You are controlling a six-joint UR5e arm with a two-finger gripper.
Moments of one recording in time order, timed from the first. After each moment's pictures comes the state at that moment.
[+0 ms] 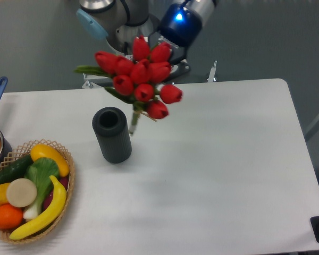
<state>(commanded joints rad) 2.79 -1.56 -1.80 -0.84 0.47 1.03</state>
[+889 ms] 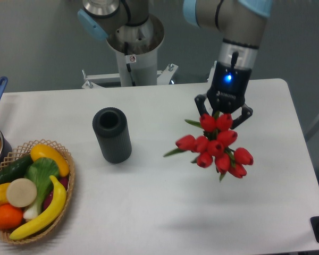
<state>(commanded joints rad) 2.76 -1.76 -1.75 -0.86 1.16 1.07</state>
